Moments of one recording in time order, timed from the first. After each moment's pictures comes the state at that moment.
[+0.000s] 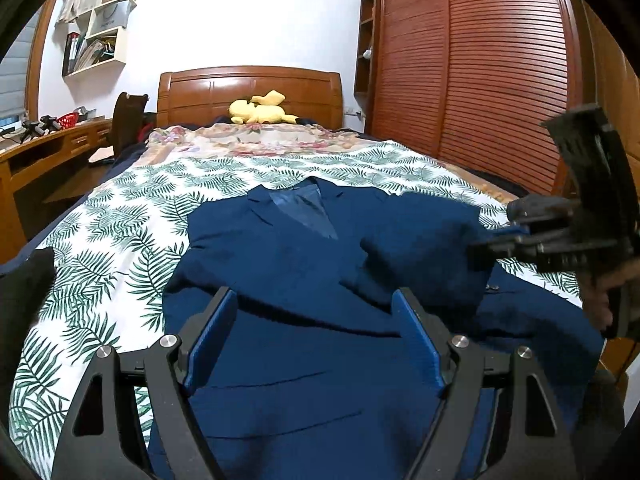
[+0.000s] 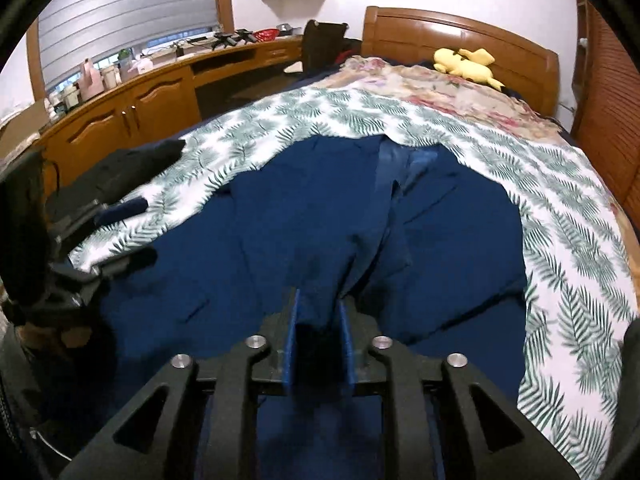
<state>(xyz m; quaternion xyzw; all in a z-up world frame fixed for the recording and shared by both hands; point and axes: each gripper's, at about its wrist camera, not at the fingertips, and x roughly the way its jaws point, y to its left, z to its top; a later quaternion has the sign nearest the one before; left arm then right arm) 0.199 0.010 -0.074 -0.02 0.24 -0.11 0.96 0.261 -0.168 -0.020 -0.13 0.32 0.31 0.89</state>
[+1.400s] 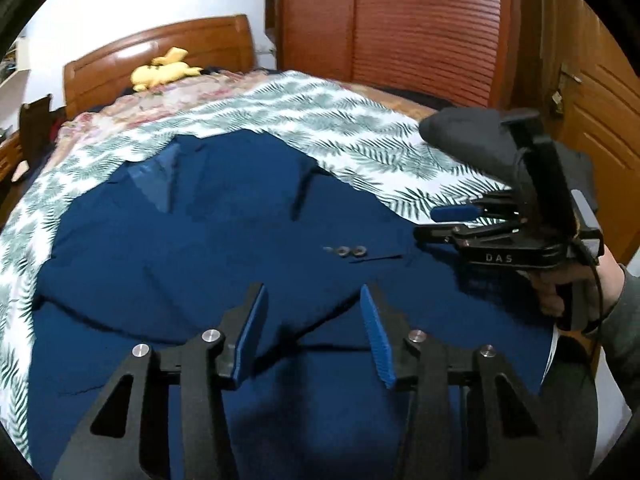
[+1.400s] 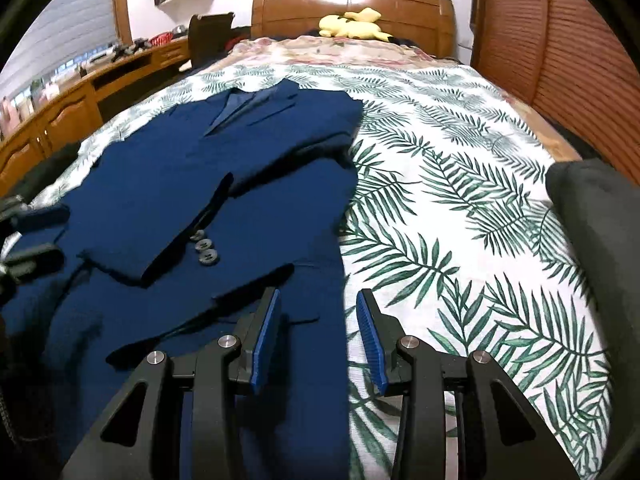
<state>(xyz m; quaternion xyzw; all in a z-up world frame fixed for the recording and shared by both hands) 0.218 -0.172 -0.083 0.07 0.35 -0.23 0.91 0.233 -0.270 -0.063 -0.05 0.36 0.17 0.92</state>
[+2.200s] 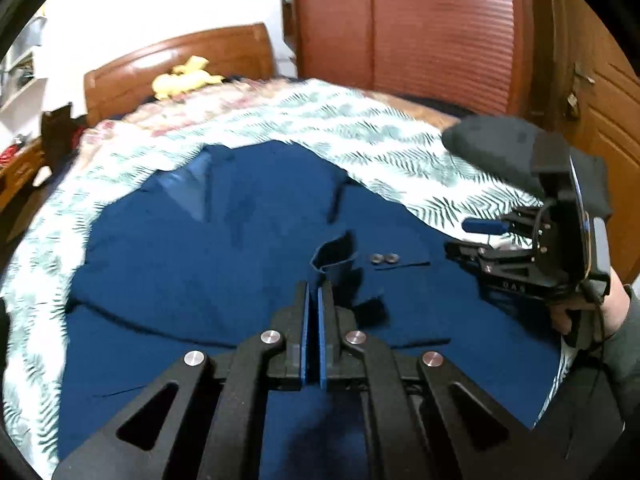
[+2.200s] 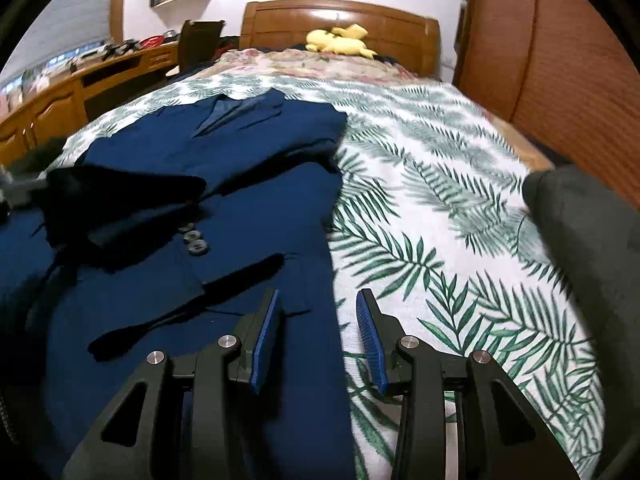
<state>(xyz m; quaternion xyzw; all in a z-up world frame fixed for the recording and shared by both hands) 0.200 -0.131 -0.057 0.07 0.32 -0.18 0.93 0.200 -0.256 -0.067 -0.11 0.31 0.12 0.93</state>
